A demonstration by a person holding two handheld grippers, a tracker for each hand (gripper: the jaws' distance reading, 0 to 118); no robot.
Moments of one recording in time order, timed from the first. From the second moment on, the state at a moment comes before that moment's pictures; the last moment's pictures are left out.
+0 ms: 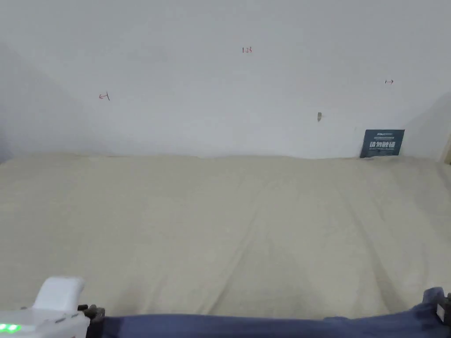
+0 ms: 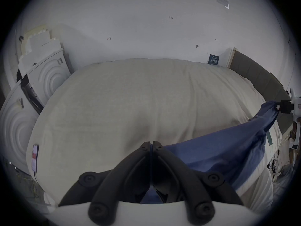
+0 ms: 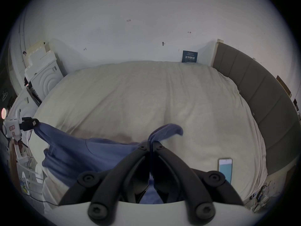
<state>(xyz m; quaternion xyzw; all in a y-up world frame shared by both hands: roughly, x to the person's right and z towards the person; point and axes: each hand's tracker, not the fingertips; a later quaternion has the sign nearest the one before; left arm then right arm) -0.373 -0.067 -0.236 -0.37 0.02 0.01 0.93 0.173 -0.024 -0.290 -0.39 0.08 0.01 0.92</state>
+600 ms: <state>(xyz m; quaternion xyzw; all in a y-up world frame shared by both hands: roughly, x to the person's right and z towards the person) -0.371 -0.169 -0.142 -0.46 0.04 0.07 0.89 0.184 -0.151 -0.199 -0.48 0.07 -0.01 0.87</state>
